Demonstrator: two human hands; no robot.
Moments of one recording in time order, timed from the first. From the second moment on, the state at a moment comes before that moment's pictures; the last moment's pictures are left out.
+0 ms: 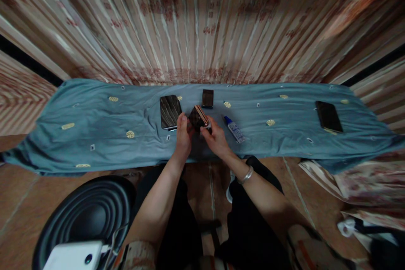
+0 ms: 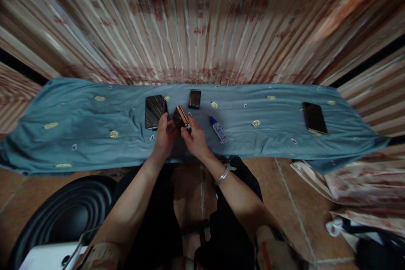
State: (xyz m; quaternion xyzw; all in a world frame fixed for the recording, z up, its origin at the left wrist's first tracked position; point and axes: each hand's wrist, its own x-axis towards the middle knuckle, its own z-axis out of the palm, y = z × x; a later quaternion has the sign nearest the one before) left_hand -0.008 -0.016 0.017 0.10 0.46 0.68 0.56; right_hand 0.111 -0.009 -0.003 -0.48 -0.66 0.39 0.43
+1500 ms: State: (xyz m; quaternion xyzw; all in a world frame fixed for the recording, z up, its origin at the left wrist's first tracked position) left_hand -0.012 -0.016 0.028 0.09 0.39 0.69 0.61; right_hand 0.115 -0.007 0.001 -0.48 -0.59 0.54 0.36
